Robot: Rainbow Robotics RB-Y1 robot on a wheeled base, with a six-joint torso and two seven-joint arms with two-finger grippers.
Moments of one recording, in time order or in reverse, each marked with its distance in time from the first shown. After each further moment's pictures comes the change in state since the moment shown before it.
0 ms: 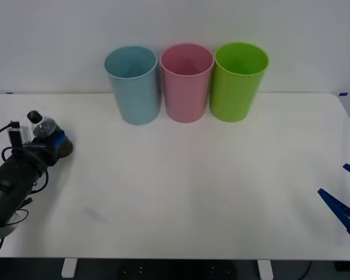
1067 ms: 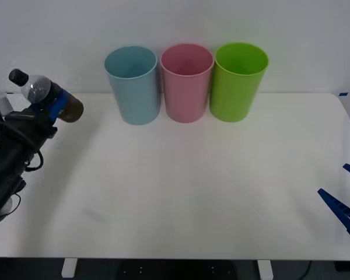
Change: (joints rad) right arm 0.000 0.000 0.000 0.000 0.000 0.000 0.000; left arm 0.155 0.010 -0.077 -0.535 0.069 -0.030 0.317
